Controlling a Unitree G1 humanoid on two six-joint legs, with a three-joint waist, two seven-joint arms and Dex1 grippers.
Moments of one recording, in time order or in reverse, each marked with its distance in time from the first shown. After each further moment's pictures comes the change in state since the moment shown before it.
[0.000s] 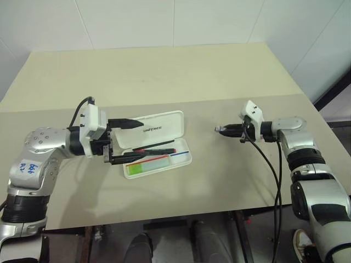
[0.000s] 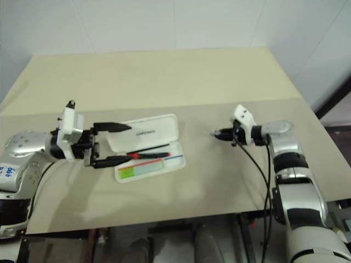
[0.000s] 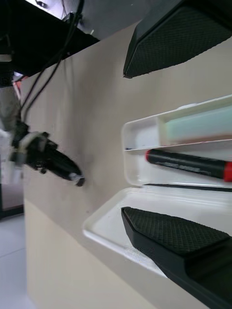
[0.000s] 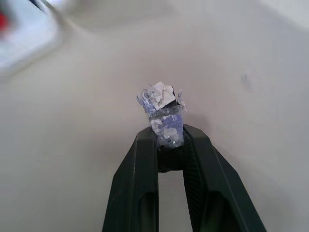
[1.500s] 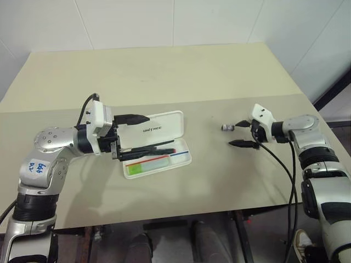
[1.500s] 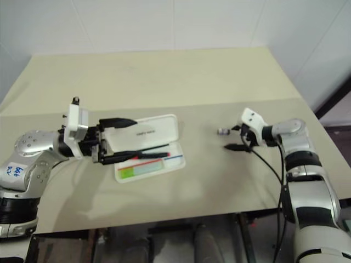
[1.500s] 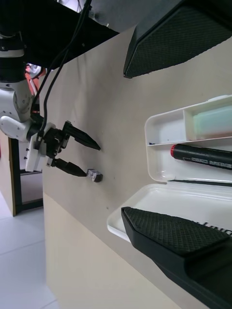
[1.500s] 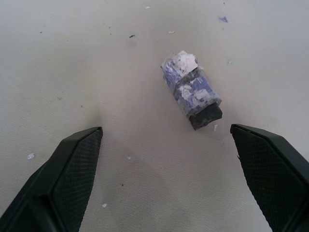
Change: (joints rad) left arm -0.070 -0.094 -0.048 -0.013 -0.001 0.003 0.063; right arm -0.079 -0.081 0.045 0.292 -0.147 -0.198 -0.048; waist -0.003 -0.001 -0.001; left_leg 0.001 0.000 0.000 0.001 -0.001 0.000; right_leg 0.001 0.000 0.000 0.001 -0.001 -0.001
